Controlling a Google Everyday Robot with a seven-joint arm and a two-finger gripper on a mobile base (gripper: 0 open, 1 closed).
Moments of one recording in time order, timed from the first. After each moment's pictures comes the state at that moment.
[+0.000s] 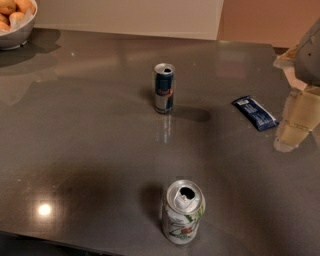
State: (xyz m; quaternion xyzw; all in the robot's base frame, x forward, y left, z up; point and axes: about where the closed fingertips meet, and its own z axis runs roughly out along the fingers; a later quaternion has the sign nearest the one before) arm 0.438 -0.217 0.976 -0.60 0.78 -0.03 0.16
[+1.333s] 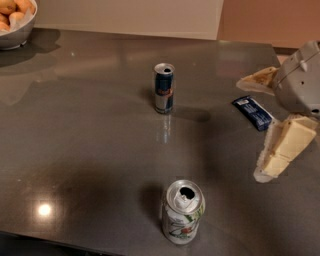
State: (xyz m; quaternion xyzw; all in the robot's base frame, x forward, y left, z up) arm 0.397 -0.153 0.959 -0.67 0.70 0.09 0.23
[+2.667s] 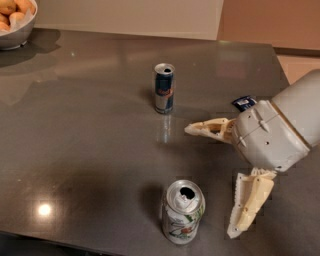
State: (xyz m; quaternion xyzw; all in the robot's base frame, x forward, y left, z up) arm 0.335 -0.078 0.907 -0.75 0.55 0.24 0.26
